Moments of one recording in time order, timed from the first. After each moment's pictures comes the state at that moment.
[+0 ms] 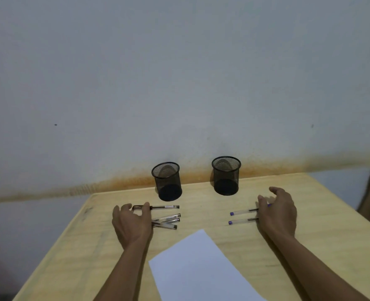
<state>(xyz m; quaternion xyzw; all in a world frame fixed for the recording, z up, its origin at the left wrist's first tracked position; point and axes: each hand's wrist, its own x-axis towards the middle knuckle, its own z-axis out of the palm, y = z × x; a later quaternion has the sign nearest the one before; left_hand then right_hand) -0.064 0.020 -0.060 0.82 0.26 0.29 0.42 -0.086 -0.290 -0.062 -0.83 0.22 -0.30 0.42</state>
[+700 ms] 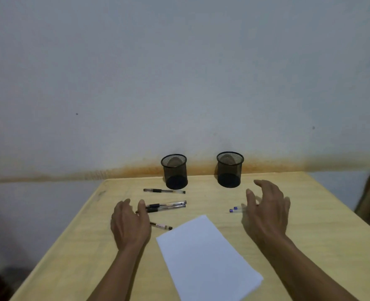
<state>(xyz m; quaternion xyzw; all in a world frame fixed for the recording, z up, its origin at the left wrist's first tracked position) -0.125 0.038 -0.065 0.88 0.21 0.26 0.34 -0.129 -0.261 -0.049 -0.87 0.13 -0.33 0.35</state>
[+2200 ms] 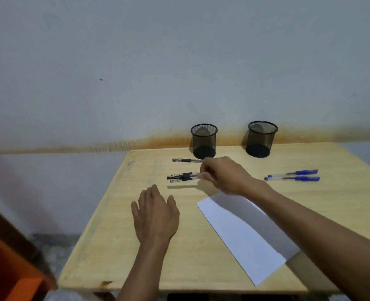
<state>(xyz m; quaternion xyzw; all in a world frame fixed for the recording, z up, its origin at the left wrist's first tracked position) -0.186 0.085 -0.076 0.95 0.14 0.16 0.22 -0.114 -0.105 -0.008 -0.95 -0.22 -0.07 0.20</state>
